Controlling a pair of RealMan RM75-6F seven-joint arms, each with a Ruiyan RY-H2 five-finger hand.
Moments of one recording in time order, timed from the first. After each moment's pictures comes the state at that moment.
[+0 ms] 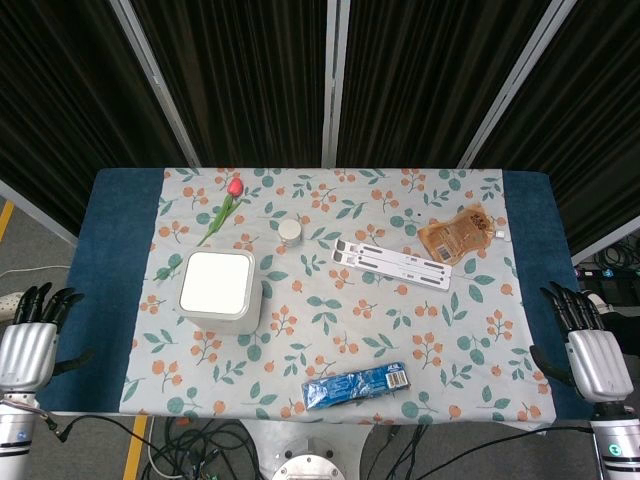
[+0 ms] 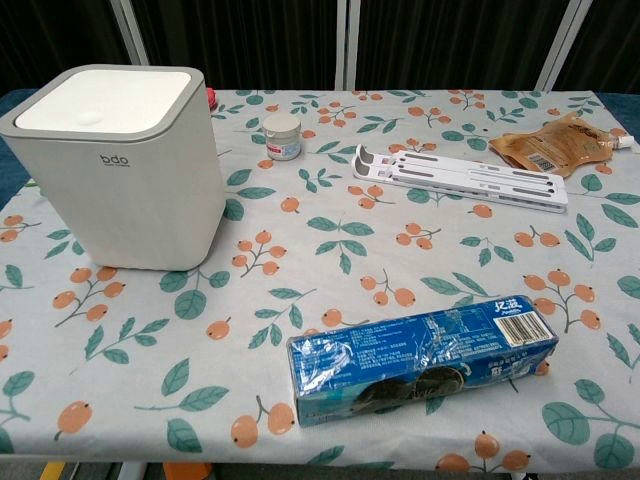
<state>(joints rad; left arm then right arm) -0.08 -1.22 -0.05 -1.54 1.48 1.51 0.09 0.11 -1.08 0.01 -1.61 -1.55 1.50 0.15</state>
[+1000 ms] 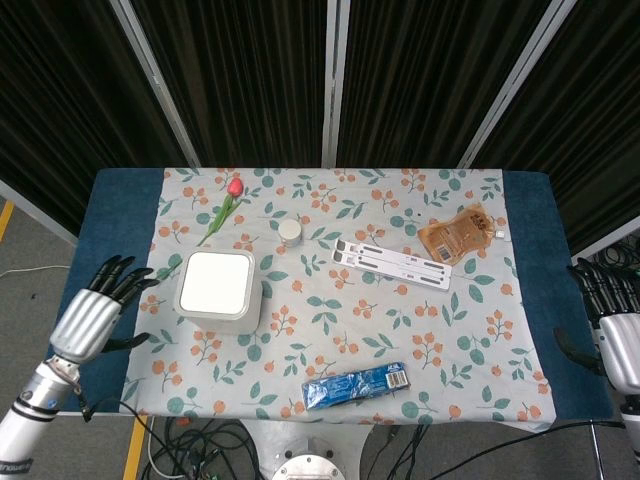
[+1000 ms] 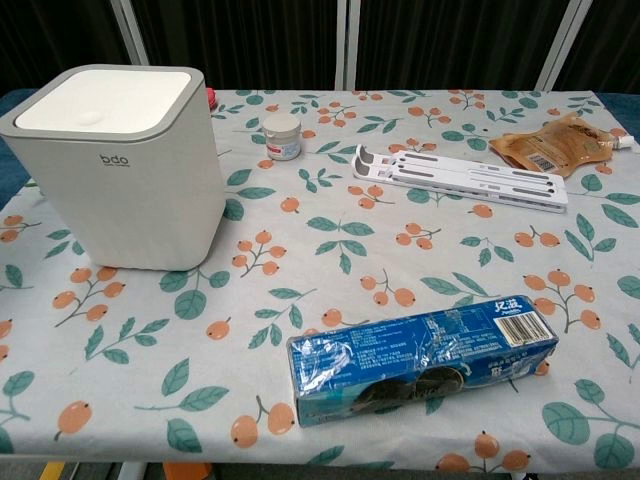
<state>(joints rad) -0.31 -1.13 -0.06 -1.57 1.73 1.38 -0.10 0.12 -0.92 0.07 -1.70 -1.59 1.55 0.17</state>
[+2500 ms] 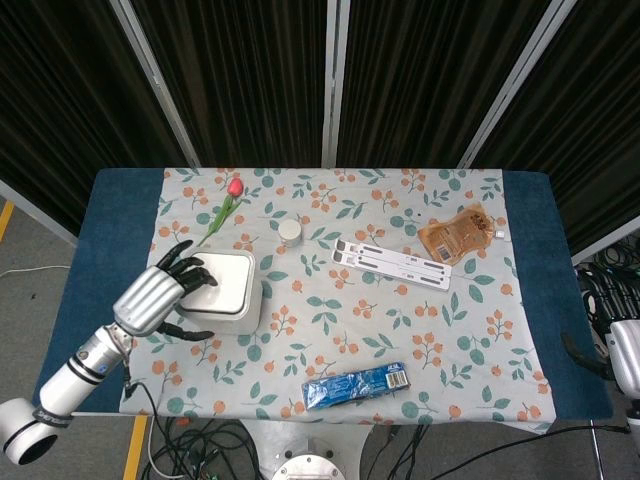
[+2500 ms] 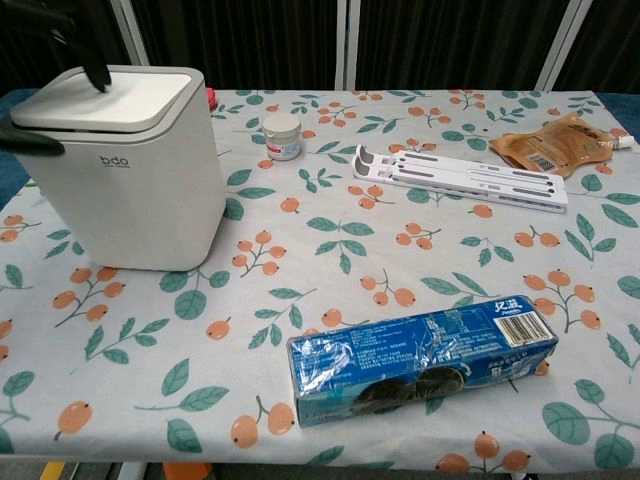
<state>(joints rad) -0.53 -1.18 -0.06 -1.56 1.73 1.30 -0.12 0.09 -0.96 0.07 -1.64 -1.58 1.56 0.26</state>
